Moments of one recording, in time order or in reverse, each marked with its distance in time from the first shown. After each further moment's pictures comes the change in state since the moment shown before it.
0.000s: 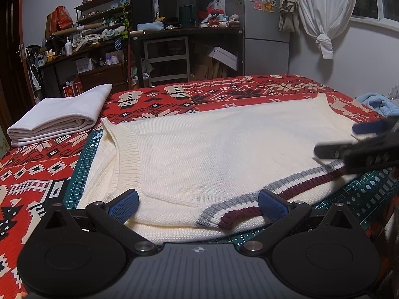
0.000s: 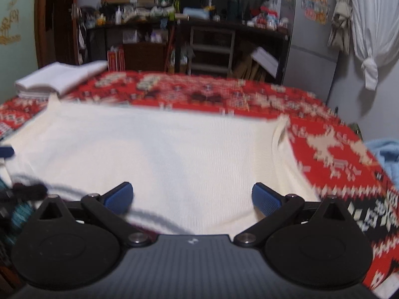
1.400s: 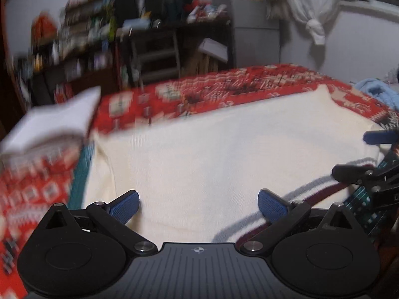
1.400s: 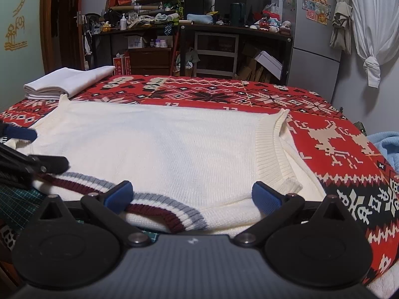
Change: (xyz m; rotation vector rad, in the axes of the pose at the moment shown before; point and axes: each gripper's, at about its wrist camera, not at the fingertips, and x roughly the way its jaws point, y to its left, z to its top) left arm 0.016 0.012 0.017 0.041 0.035 -0.053; right arm -0.017 0.000 -0.015 0.010 -0.018 0.034
